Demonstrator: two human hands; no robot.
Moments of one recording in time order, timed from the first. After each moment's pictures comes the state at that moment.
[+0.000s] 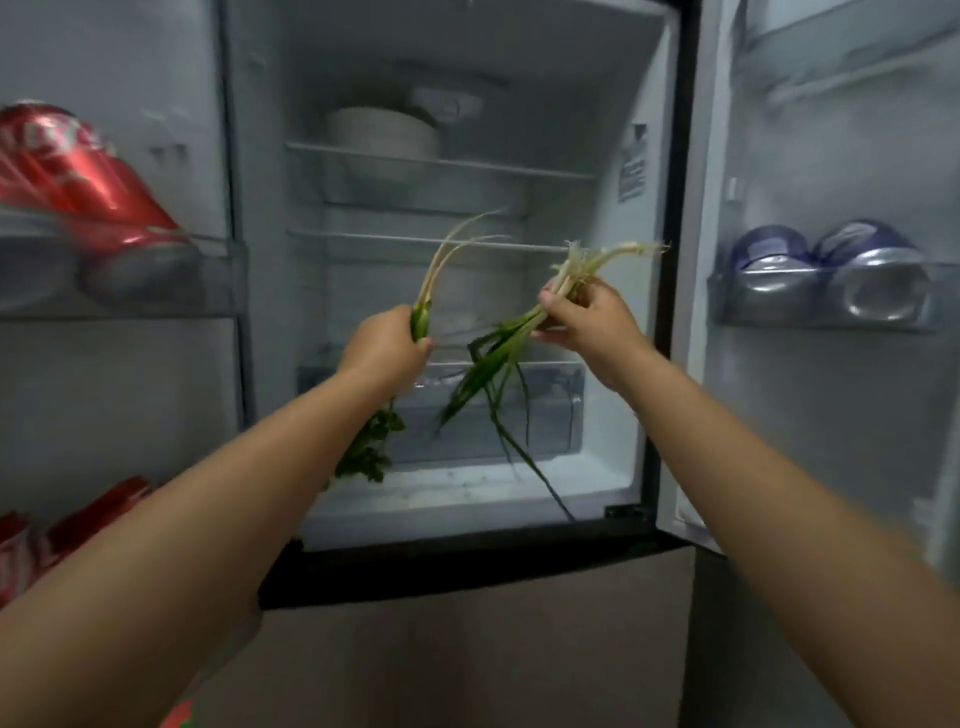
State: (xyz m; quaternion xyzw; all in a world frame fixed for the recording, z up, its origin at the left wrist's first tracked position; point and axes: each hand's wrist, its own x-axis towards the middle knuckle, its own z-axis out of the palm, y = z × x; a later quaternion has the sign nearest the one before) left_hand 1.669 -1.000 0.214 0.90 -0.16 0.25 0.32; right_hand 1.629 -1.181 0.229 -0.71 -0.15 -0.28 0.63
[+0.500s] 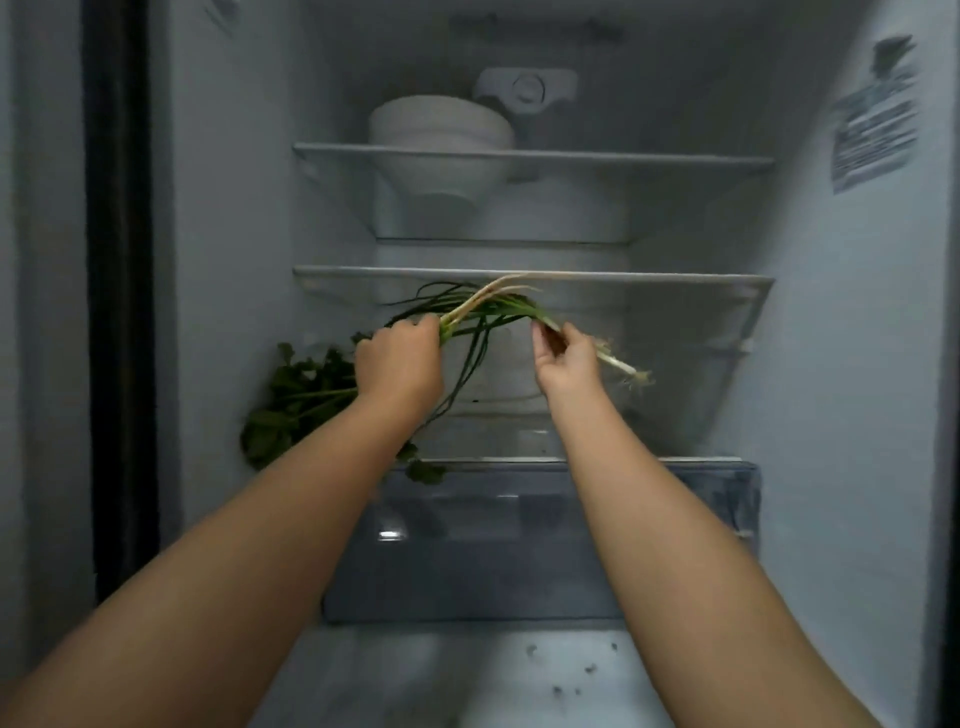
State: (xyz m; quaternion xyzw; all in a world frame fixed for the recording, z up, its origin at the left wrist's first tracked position) left_hand 1.903 -1.009 0.252 0.90 -0.05 0.42 0.07; right_hand 1.956 -1.158 0.261 -0.11 -0.11 -0.10 0.98
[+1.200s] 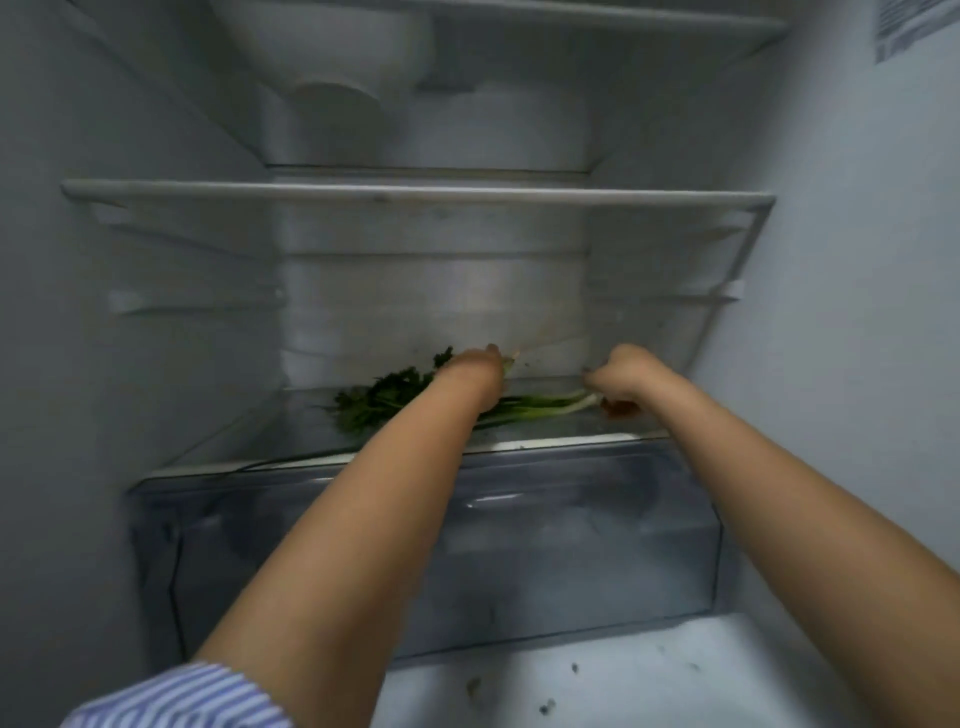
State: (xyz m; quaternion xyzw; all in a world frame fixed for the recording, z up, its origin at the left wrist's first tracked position) left_hand 2.050 -1.141 0.225 0.98 -0.17 0.10 -0.01; right_hand 2.002 -1.287 0.217 -0.95 0.10 -0.18 0.22
